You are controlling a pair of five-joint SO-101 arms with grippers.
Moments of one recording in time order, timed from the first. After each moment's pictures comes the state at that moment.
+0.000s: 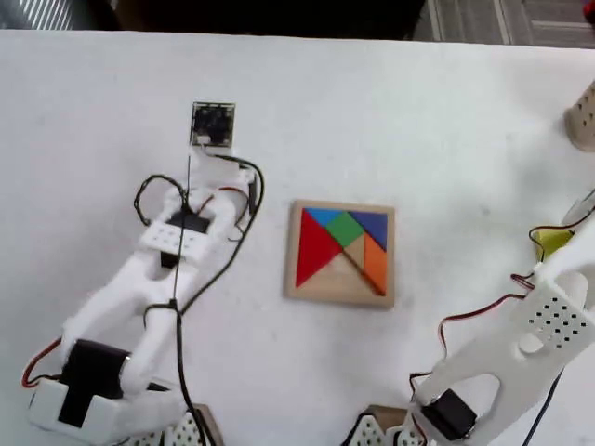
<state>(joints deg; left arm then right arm) 9.7 -7.6 46.7 10.3 9.7 44.2 55.2 -48.4 70.6 7.7</state>
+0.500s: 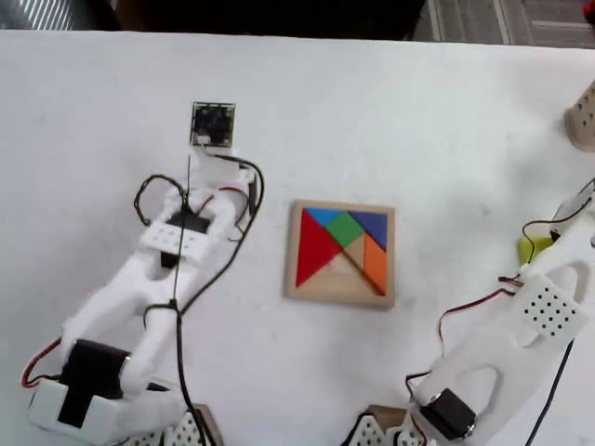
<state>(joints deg) 9.7 -7.6 46.7 10.3 9.7 41.8 69.7 -73.0 95.8 12.3</state>
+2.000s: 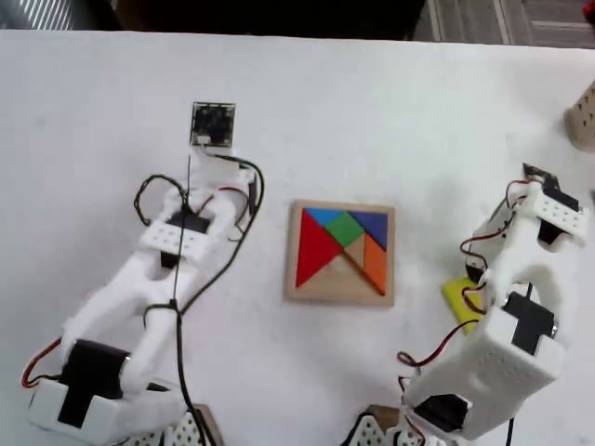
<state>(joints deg) 9.7 -7.6 46.7 10.3 9.7 29.1 15.6 13.5 73.6 12.1</state>
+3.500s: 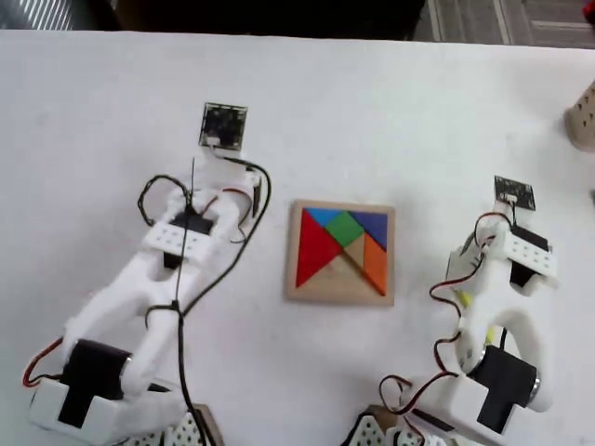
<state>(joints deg) 10.8 -7.6 46.7 10.3 6.0 26.5 -5.6 41.4 57.3 15.9</state>
